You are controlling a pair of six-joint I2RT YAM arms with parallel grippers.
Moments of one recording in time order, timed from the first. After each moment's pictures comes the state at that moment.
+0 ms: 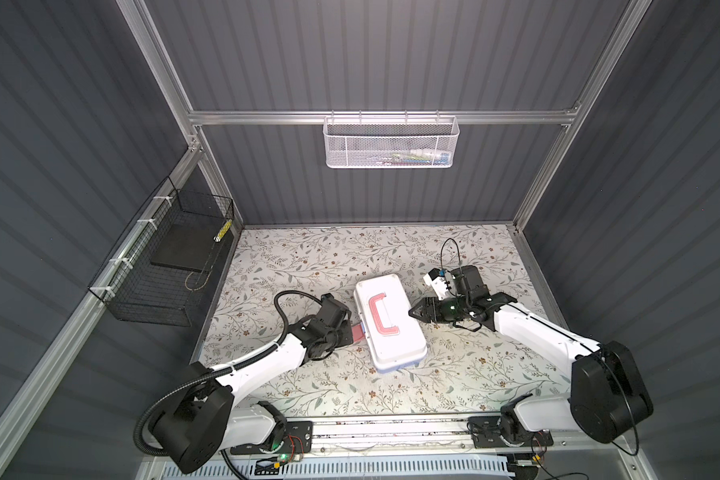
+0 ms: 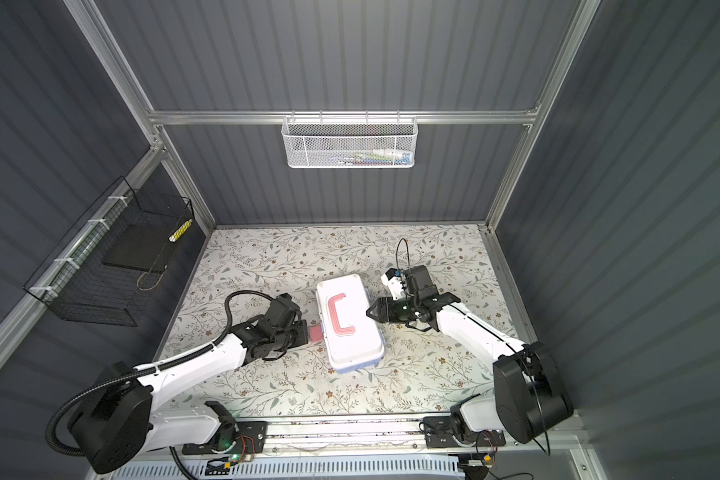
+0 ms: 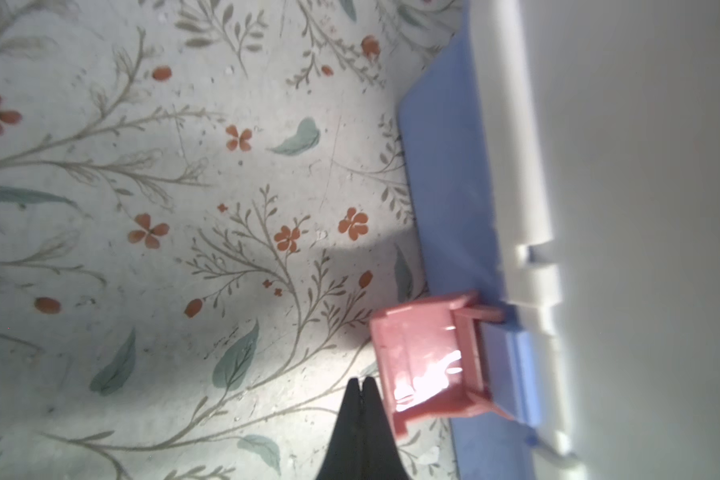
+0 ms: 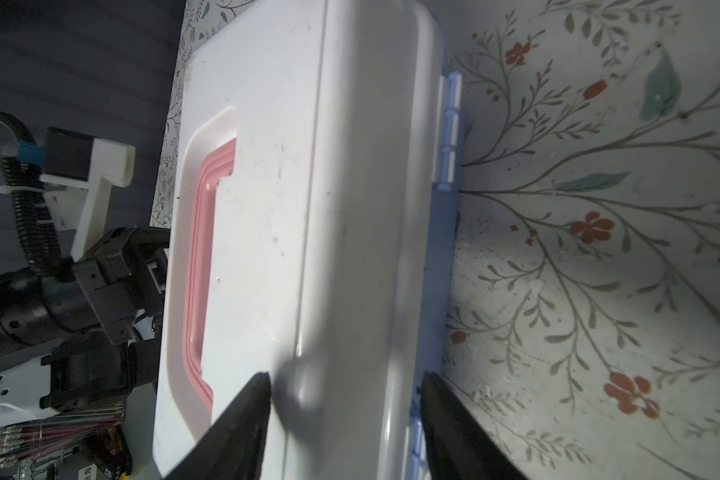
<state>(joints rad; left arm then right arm) -0.69 1.26 0.67 -0.34 -0.05 -0.75 0.41 1.37 0.83 -0.35 -0.57 0.38</state>
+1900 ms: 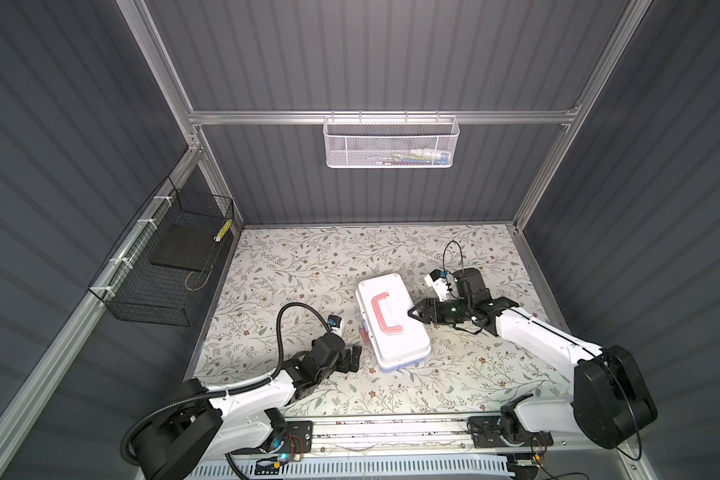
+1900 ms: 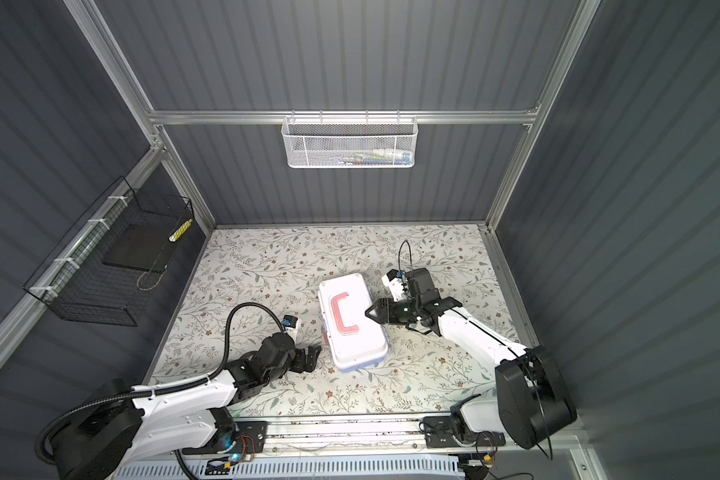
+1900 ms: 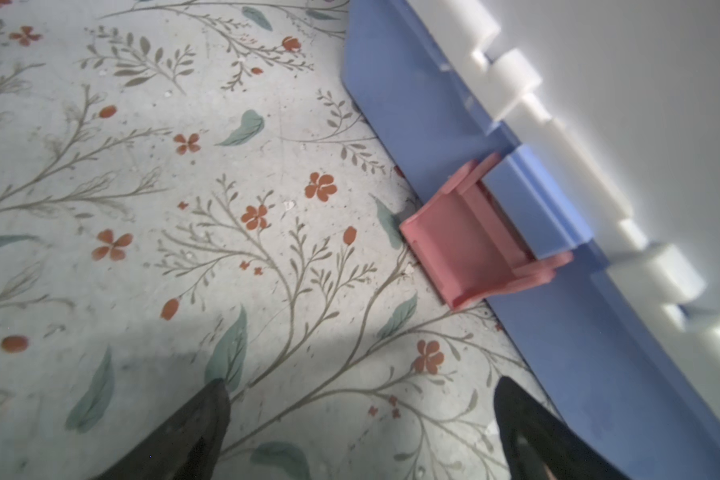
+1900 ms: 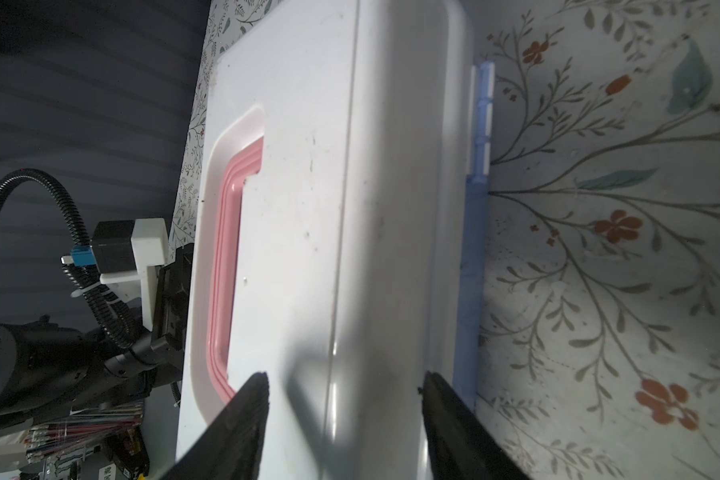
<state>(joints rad) -0.85 1.17 0.28 0.15 -0.22 -0.48 0.41 1.36 0.78 -0.27 -0.60 0.43</state>
